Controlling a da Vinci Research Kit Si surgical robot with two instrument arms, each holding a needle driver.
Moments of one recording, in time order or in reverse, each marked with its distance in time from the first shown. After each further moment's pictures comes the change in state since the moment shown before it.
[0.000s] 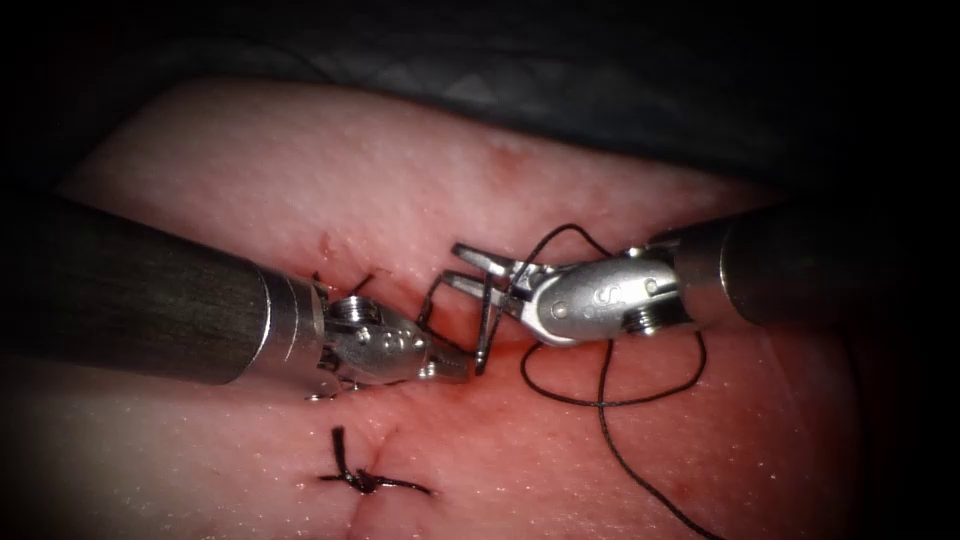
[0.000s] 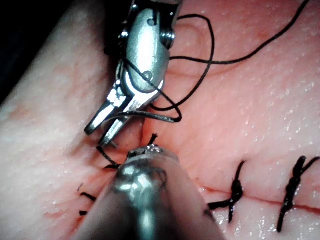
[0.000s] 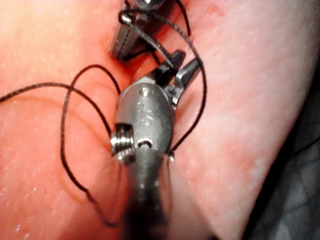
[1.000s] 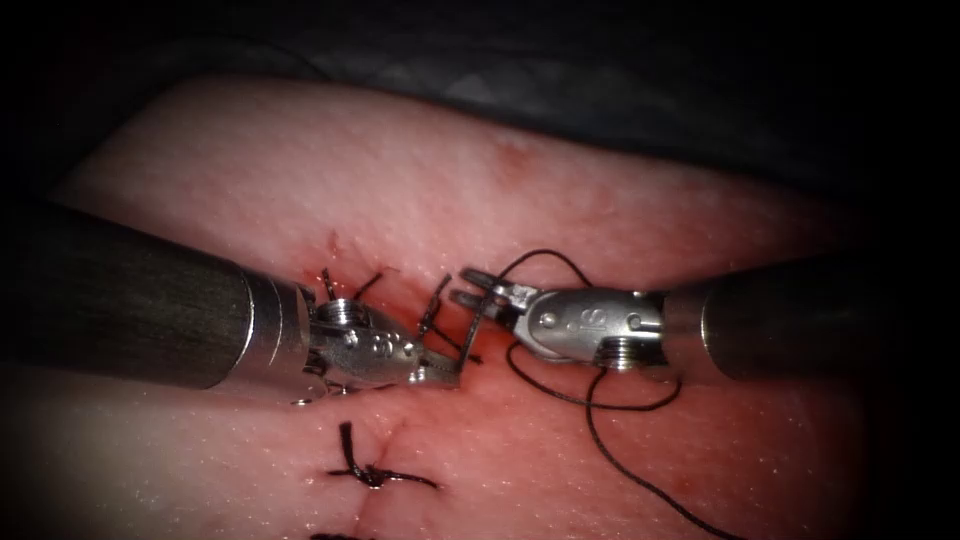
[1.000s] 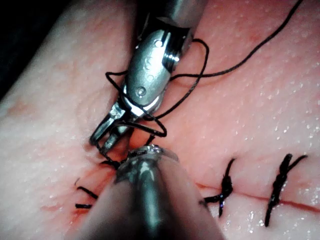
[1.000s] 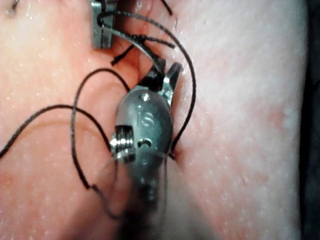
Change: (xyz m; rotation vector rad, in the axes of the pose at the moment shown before) right arm -0.006 -0.002 0.001 0.127 -0.276 0.340; left arm 0.000 0.000 -0.001 -0.010 -0.004 -0.008
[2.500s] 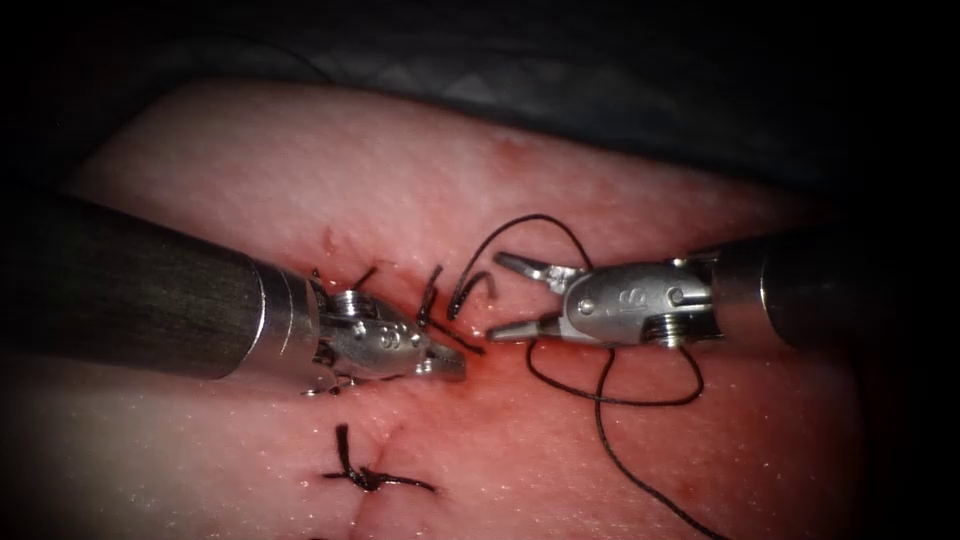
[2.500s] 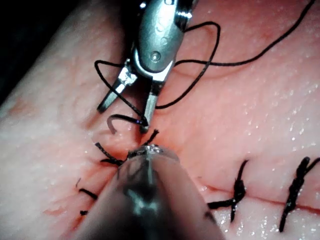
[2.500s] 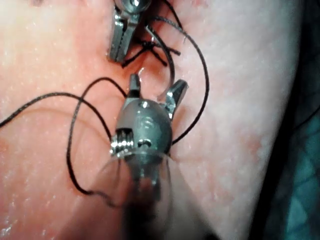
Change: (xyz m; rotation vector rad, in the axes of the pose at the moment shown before) right arm 0.010 0.002 -0.008 -0.159 0.323 -0.232; left arm 0.000 -0.001 0.001 0.004 0.004 -0.004
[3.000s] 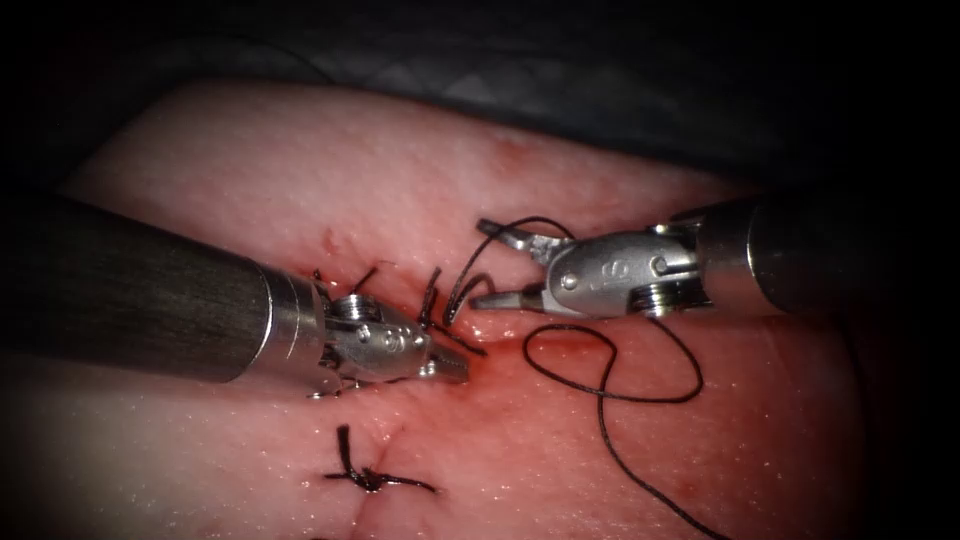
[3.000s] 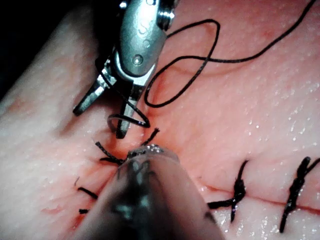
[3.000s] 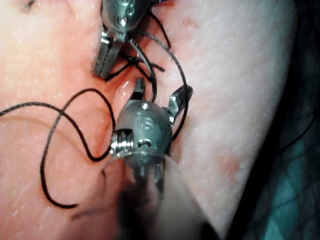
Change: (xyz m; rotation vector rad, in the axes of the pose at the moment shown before) right arm 0.001 0.001 0.003 -0.045 -0.006 -0.100; left arm 0.000 0.000 0.001 0.005 -0.005 -0.007
